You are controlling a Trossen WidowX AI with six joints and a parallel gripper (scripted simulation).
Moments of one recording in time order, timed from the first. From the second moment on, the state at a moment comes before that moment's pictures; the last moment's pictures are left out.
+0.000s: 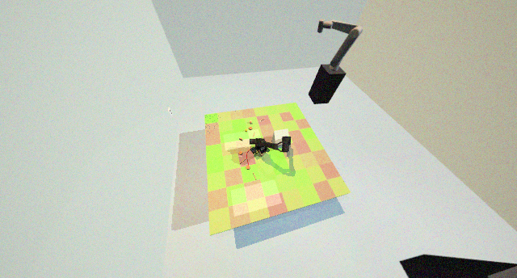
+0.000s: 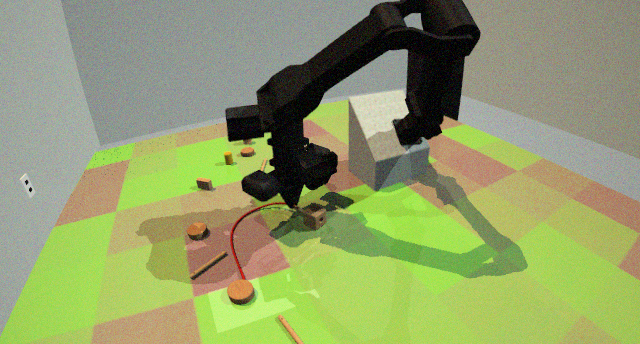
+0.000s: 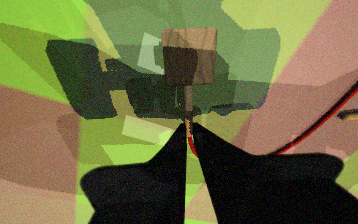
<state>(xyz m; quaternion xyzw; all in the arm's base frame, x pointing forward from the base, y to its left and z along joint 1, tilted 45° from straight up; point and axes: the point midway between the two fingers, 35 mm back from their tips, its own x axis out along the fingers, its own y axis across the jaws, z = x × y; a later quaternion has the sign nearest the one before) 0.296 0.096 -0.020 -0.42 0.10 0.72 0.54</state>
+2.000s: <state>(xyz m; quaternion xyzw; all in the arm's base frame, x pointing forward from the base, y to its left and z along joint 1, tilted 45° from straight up) 0.287 0.065 0.061 -0.17 0.38 0.61 0.67</state>
